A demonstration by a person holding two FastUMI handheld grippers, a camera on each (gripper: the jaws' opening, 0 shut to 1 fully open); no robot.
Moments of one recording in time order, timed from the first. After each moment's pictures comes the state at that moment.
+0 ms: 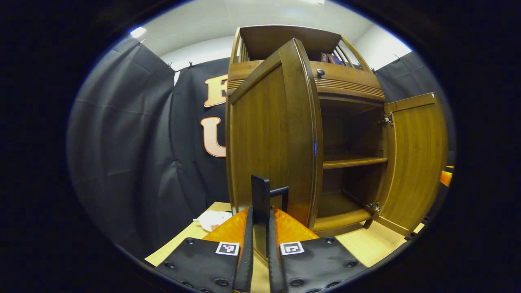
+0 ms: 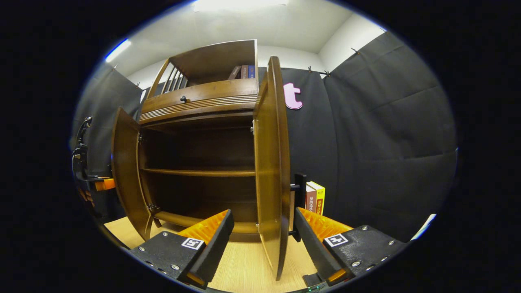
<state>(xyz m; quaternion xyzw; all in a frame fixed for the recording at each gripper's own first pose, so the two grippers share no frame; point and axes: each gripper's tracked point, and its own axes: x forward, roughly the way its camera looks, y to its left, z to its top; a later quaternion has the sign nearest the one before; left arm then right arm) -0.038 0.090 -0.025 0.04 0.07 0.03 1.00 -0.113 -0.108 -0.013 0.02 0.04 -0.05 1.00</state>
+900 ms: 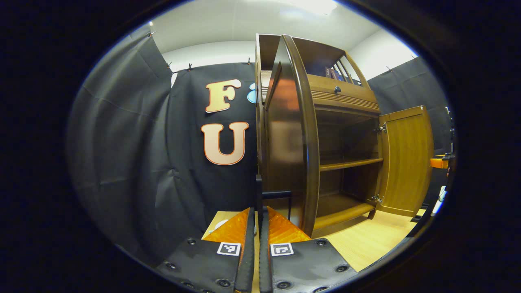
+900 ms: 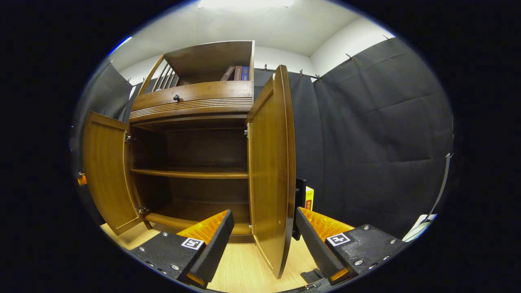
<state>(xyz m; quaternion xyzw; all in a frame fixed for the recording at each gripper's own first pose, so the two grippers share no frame) -0.042 0.223 -0.016 0.03 0.04 -0.07 1.00 -0.121 -0.098 0.003 0.00 0.04 -0.10 0.99</state>
